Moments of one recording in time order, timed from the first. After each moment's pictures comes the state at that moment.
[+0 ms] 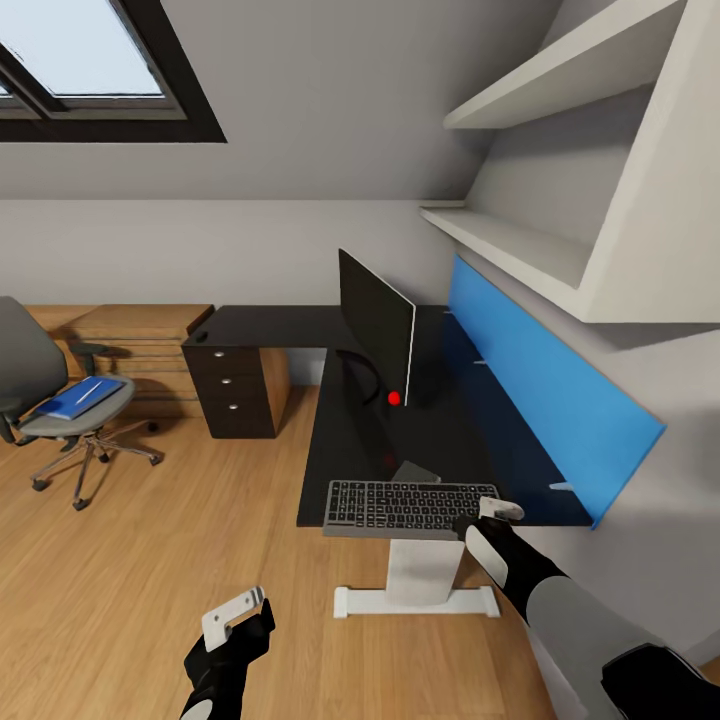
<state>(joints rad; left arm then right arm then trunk) 0.01 0.04 -0.41 -1.51 0.55 0.14 0.77 -0.81 -0.03 0.36 -0.41 -0.60 0.30 -0.46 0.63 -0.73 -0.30</state>
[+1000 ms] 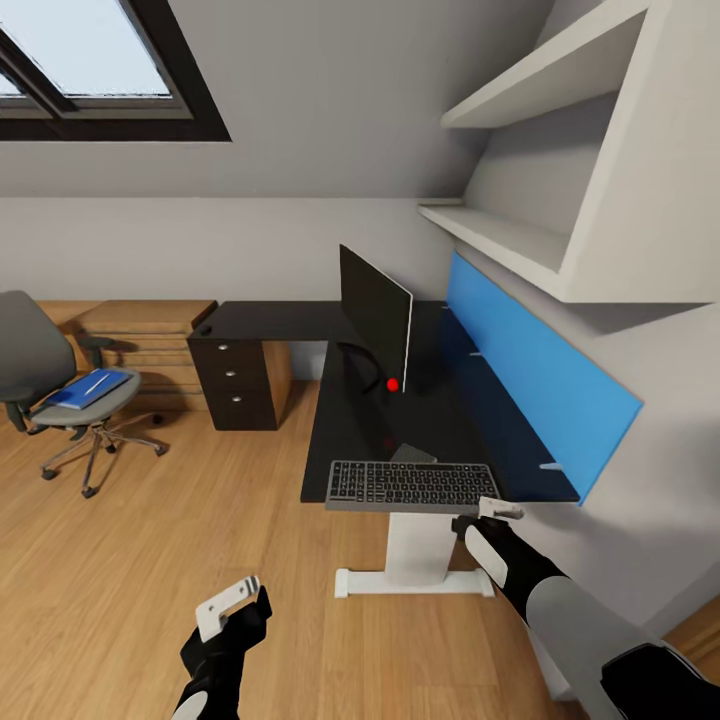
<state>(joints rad) 0.01 0.04 -0.40 -1.57 0.56 0.14 0.80 -0.81 -0.02 0.36 -0.41 -0.60 0.30 -0.46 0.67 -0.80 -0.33</state>
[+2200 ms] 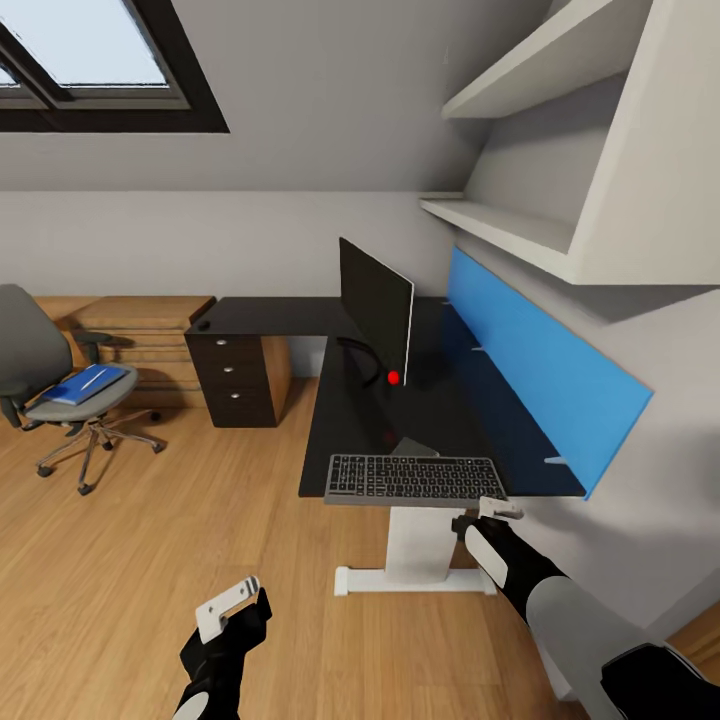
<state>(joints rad) 0.01 0.04 -0.41 -1.57 0.56 0.14 0.81 -0.81 -0.02 0.36 -0.41 -0.60 0.30 -0.46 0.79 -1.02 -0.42</state>
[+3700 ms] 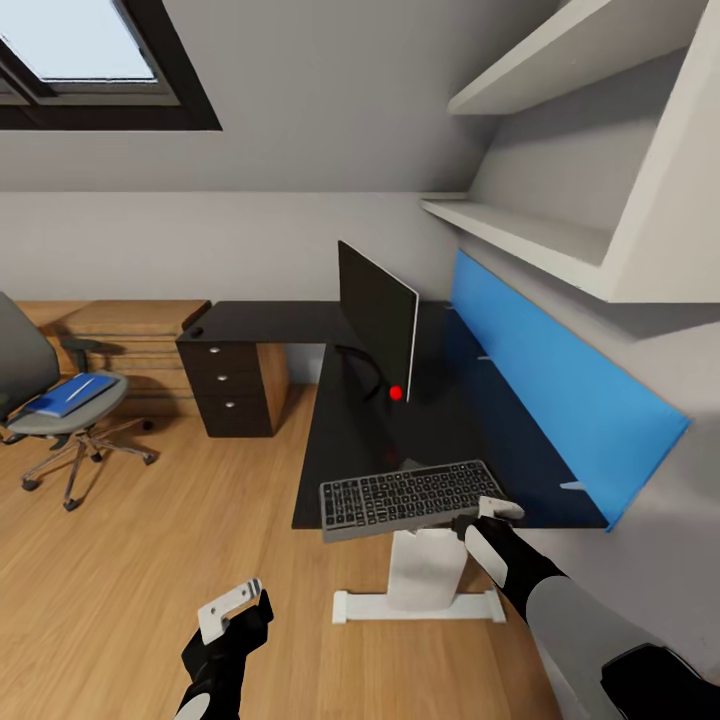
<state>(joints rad) 0.01 0.04 -0.41 -1.56 0.56 0.15 0.80 -0.81 -0.02 0.36 -0.42 -0.60 0.29 -0.46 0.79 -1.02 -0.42</state>
